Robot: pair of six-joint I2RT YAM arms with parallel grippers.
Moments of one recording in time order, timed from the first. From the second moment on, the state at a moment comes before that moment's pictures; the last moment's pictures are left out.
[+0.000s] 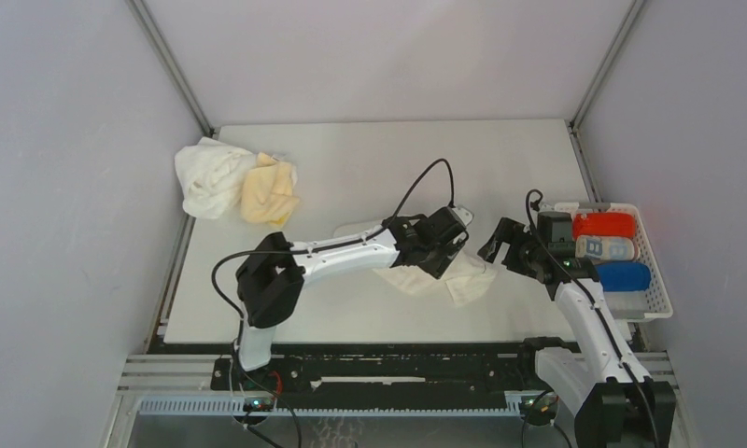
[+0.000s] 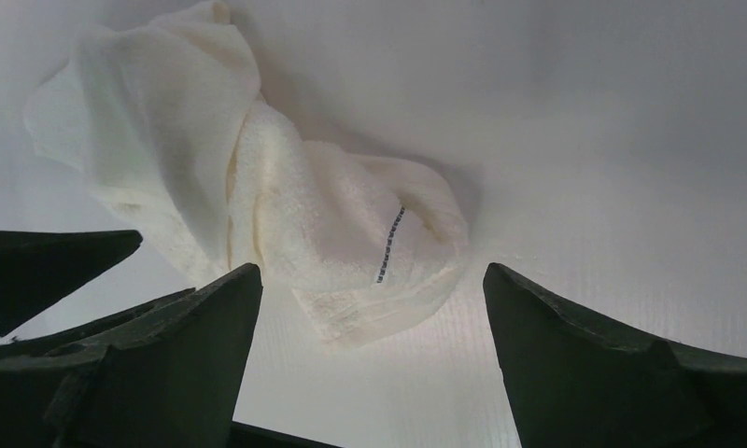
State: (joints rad) left arm -1.09 1.94 1.56 -0.59 -0.20 -0.31; right arm 0.01 0.91 0.59 -0.54 -0.25 0.47
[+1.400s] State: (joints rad) left arm -0.96 1.80 1.58 -0.70 -0.25 -0.30; right arm 0.04 0.93 0.58 -0.49 -0.32 0.47
